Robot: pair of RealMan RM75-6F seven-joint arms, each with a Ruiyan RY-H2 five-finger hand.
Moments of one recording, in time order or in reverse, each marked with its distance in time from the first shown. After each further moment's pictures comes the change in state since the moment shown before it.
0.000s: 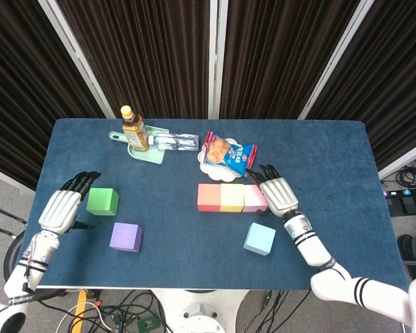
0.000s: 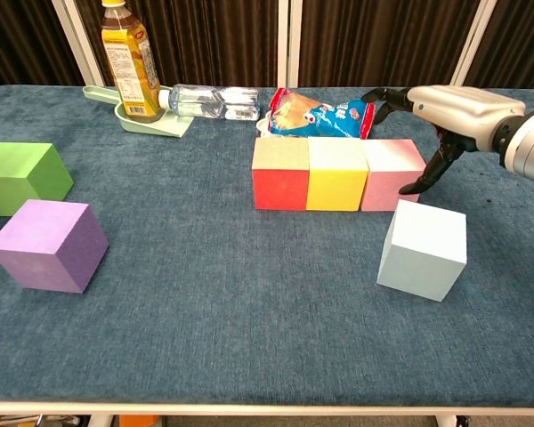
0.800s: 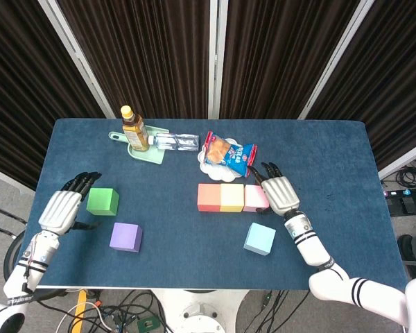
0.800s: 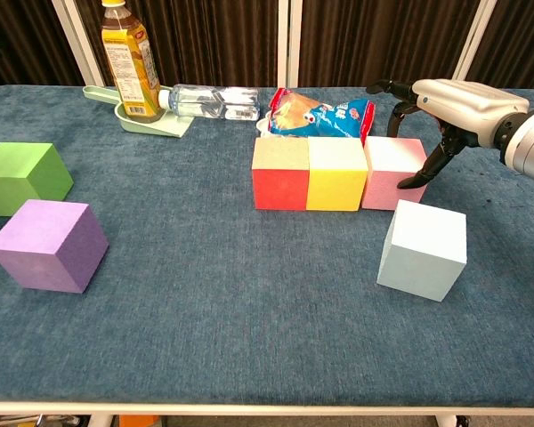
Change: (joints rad) left arm 0.000 0.009 0.003 -0.010 0.000 -0.008 0.001; right arm -0.008 -0.028 0.007 0.028 0.009 0.022 0.017
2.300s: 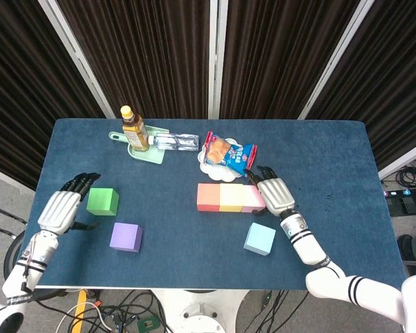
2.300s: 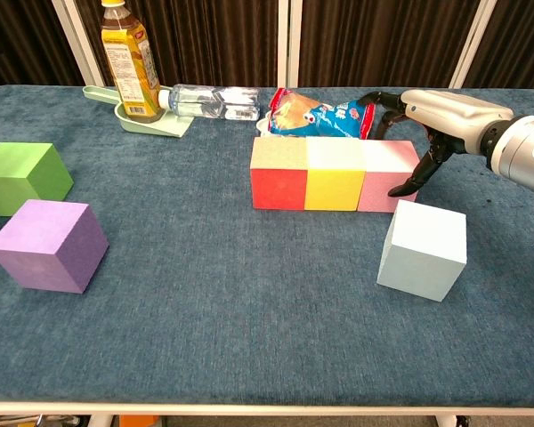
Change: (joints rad) left arm -0.002 0.009 0.000 -0.001 -0.014 -0.017 -0.001; right arm 0.018 -0.011 0.007 0.004 0.023 -0.049 0.034
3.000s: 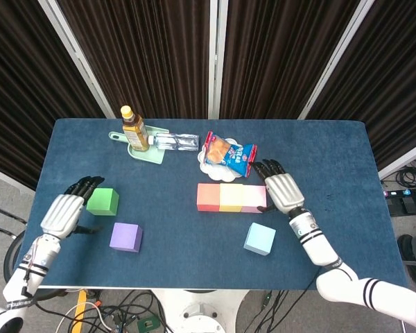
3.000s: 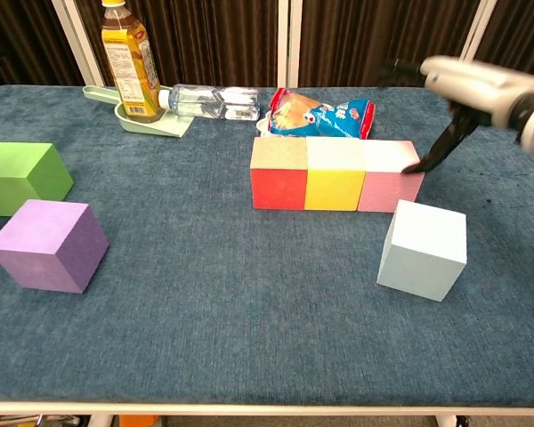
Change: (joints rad) left arm 0.007 0.004 0.021 -0.035 0.039 0.007 -0.006; right arm -0.028 0.132 0.021 -0.144 -0.035 0.063 0.030
